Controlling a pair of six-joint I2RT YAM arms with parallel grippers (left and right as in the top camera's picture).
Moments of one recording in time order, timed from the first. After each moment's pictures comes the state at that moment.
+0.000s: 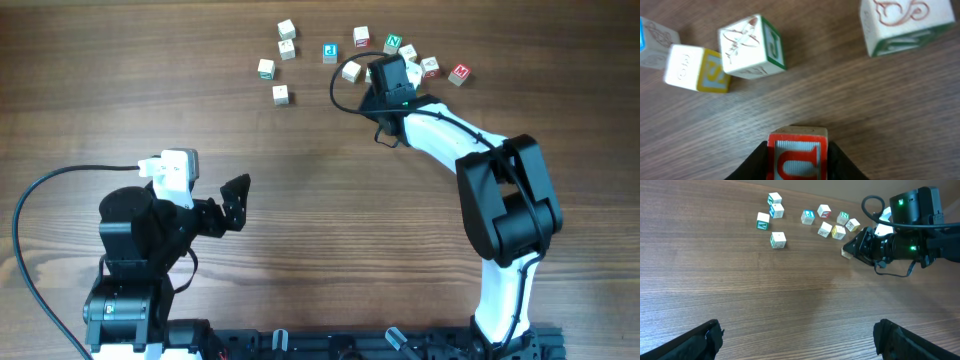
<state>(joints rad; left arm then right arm) 0.00 0.66 0.67 -0.56 0.35 -0.17 0.37 2.12 1.36 -0.20 0.15 0.72</state>
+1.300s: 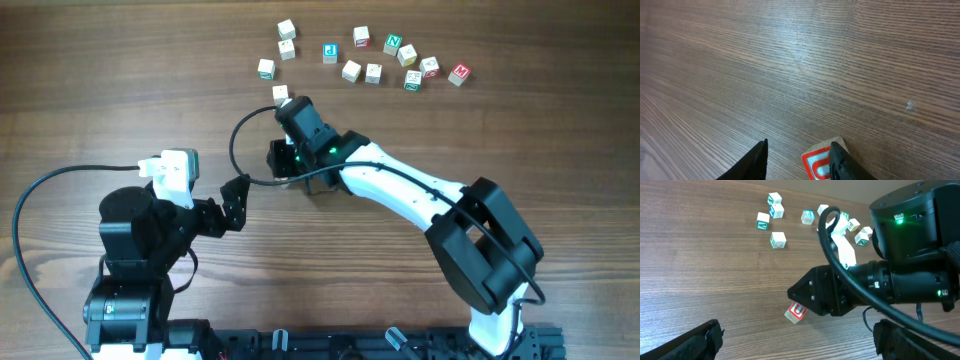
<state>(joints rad) 0.00 0.66 0.67 -0.56 0.35 -0.17 0.75 2.00 1.36 -0.30 -0.18 0.60</state>
